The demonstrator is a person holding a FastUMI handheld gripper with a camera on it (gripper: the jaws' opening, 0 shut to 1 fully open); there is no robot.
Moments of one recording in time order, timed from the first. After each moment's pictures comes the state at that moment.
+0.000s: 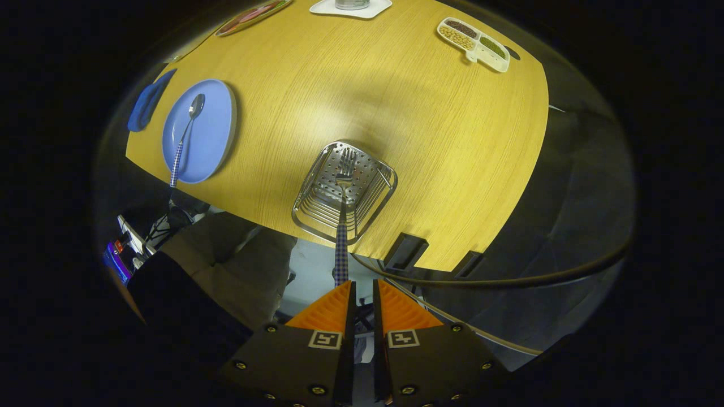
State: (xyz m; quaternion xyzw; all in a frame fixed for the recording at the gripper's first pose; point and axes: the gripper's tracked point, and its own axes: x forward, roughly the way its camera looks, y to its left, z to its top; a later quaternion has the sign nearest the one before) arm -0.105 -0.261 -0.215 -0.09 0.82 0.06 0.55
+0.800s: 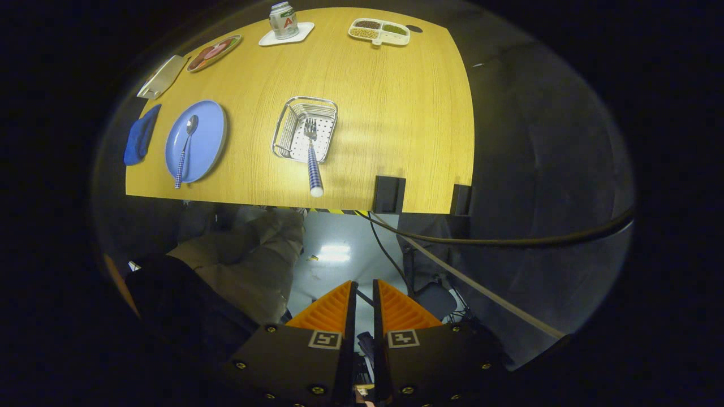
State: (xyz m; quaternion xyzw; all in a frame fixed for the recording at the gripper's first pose) arm -0.230 -0.269 -0.170 -0.01 0.77 -0.06 0.64
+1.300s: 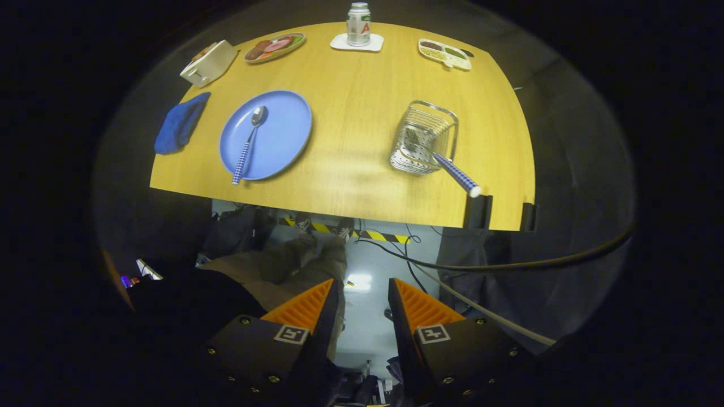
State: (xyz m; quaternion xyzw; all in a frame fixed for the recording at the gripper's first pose) arm -0.217 -0.111 -0.210 0.02 0.71 0.02 0.70
